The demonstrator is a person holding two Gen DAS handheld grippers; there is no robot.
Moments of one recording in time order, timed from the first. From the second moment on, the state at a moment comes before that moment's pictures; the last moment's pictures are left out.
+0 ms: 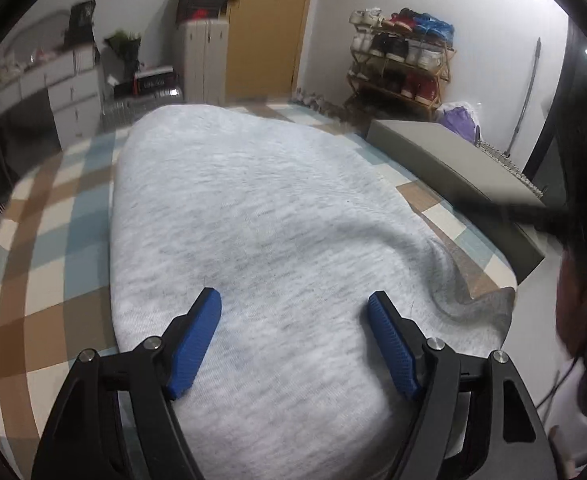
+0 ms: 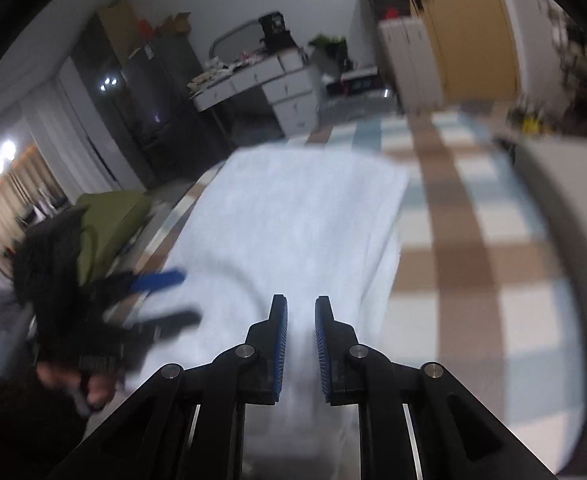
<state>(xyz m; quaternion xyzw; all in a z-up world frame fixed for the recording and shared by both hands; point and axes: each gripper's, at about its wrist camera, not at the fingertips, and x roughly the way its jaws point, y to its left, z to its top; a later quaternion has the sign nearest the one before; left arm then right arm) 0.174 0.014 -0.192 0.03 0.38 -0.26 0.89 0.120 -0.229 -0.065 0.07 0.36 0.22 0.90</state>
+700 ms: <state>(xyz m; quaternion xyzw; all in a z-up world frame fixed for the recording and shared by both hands) 0.166 0.012 -0.198 0.01 0.35 -0.27 0.90 0.324 -0.145 -0.119 -0.07 0.48 0.15 0.86</state>
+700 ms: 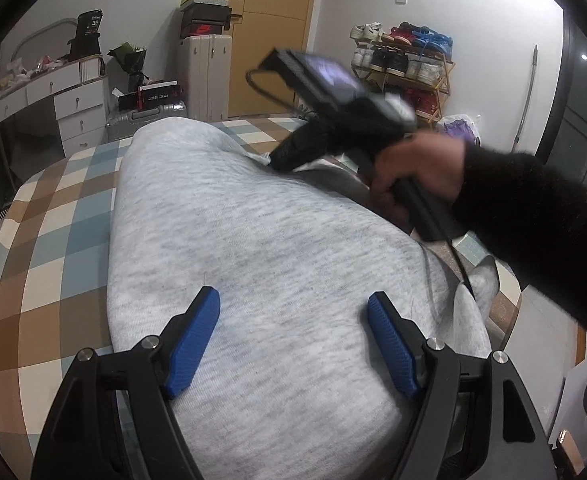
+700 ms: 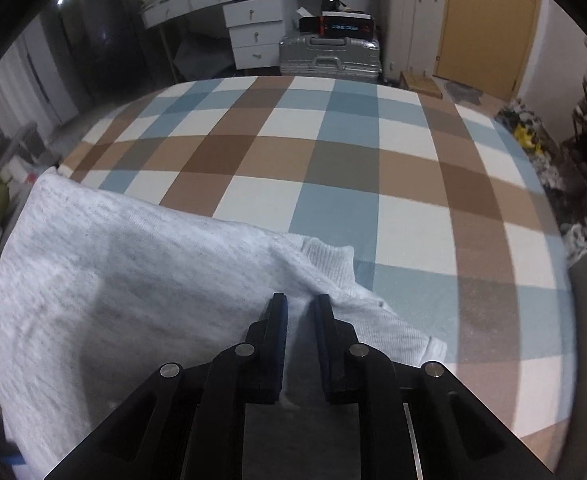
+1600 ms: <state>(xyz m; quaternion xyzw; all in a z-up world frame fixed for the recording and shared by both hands) 0.166 0.017 -0.202 -0.01 0.35 -0.26 0.90 0.256 -0.105 -0.033 -0.04 0.45 0.29 0.84</state>
